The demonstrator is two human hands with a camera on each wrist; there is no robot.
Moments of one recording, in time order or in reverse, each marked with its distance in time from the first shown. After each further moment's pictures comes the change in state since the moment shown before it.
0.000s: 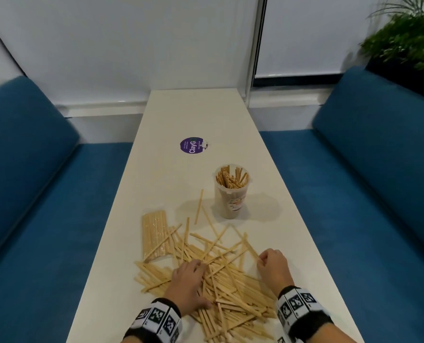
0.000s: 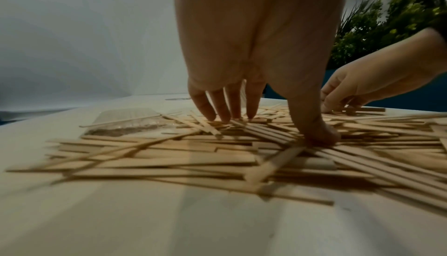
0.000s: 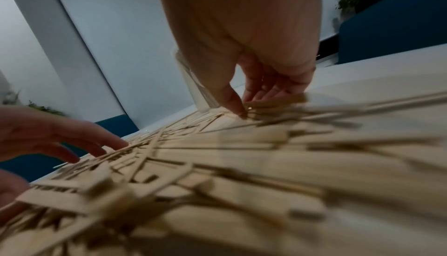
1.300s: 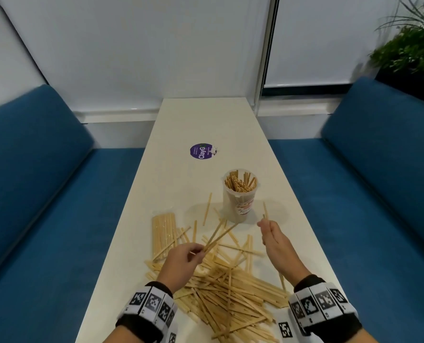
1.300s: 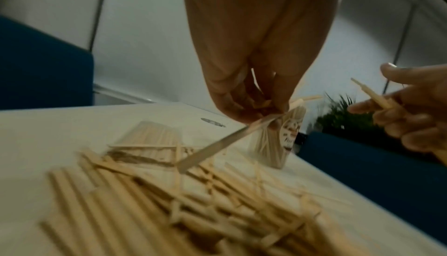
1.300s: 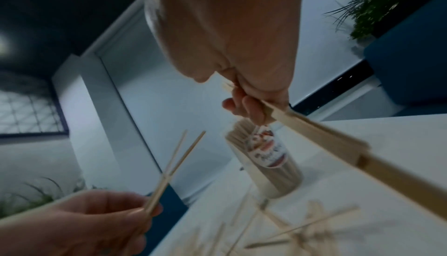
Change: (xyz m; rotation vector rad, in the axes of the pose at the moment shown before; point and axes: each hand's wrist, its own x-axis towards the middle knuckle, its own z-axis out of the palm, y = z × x) left_hand -0.010 -0.009 -0.048 -0.729 0.395 -0.064; right_hand -0.031 -0.072 -0.061 0.455 -0.087 -0.268
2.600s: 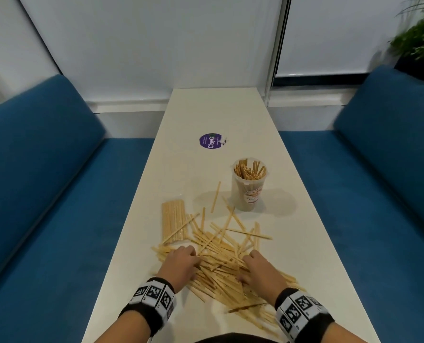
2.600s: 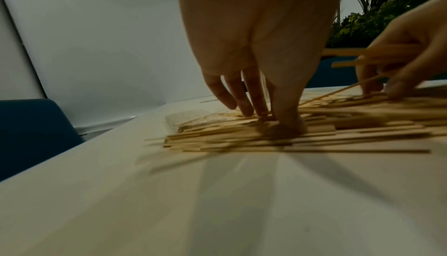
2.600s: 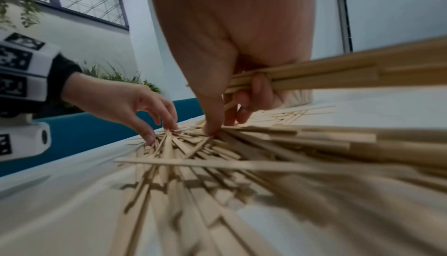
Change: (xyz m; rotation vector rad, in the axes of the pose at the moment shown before) left_hand -0.013 -0.052 0.005 0.892 -0.255 0.161; right_hand -0.031 0.058 0.059 -0.803 -0.387 -0.078
